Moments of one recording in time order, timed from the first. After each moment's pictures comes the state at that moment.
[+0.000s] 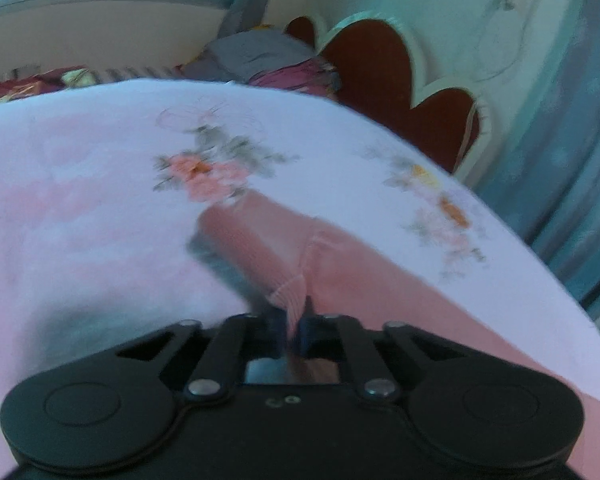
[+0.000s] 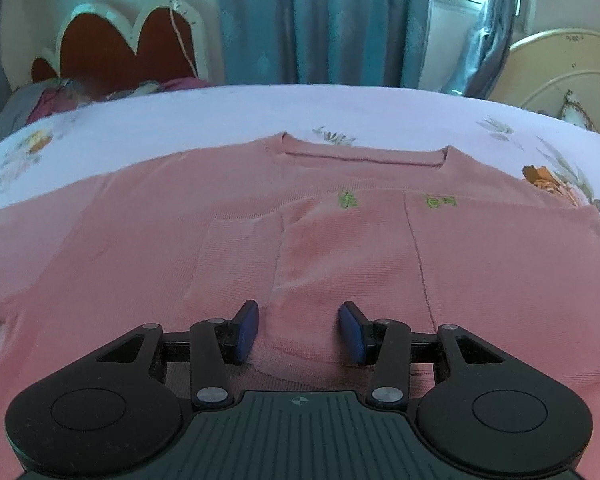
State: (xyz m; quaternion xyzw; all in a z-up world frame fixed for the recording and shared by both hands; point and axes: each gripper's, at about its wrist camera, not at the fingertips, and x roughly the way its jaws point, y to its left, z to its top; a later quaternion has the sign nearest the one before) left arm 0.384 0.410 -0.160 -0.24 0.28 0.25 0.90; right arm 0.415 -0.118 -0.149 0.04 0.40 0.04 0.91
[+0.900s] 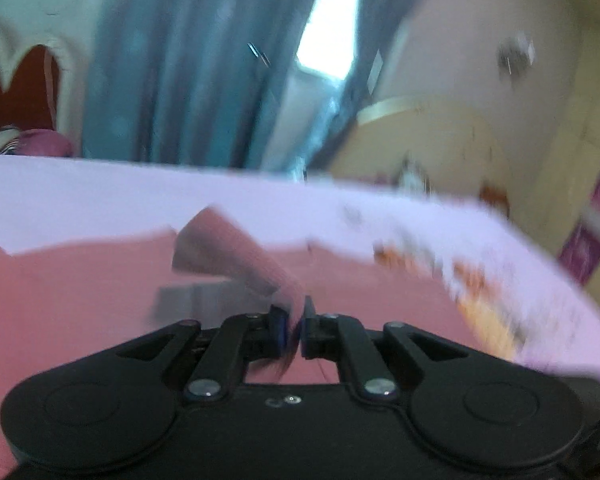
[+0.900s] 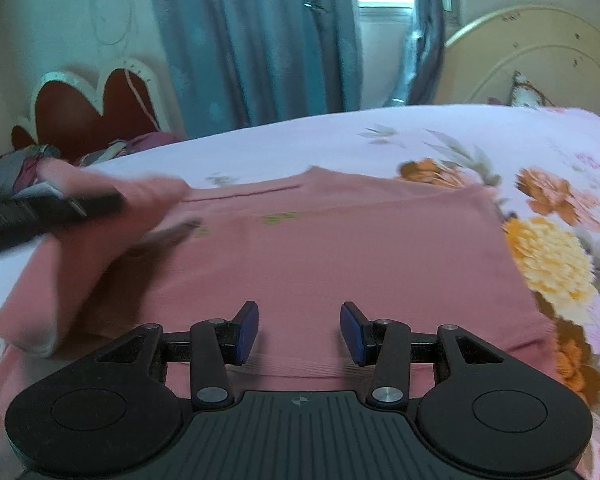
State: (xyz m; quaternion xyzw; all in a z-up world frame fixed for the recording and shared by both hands) left arm 0.409 -0.050 -0.129 -0.04 0.31 -0.24 0.92; right arm 0.360 -0.258 -0.120 0.12 0.37 0.01 0.92
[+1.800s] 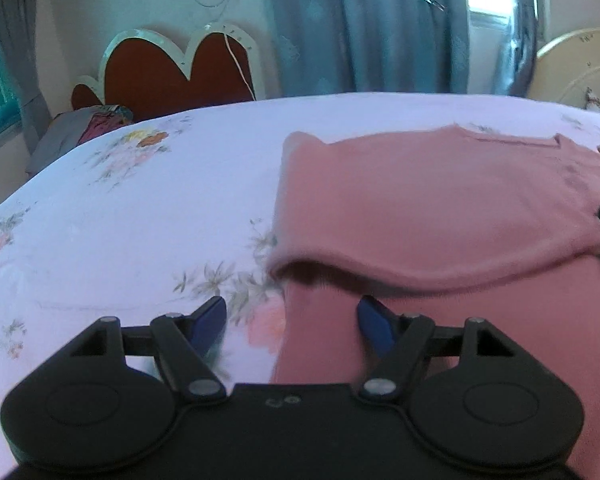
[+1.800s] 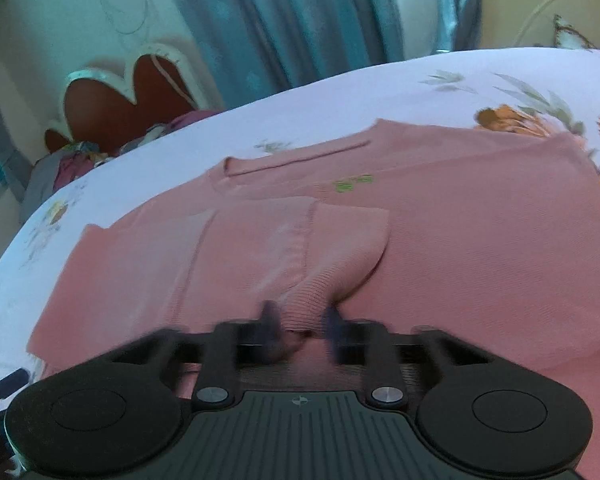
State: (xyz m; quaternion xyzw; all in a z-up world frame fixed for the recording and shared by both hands) left arm 0.350 0.097 -0.168 0.07 0.35 0.06 0.93; right arm 0.403 -0.217 -0.140 0.17 0.41 0.08 0.89
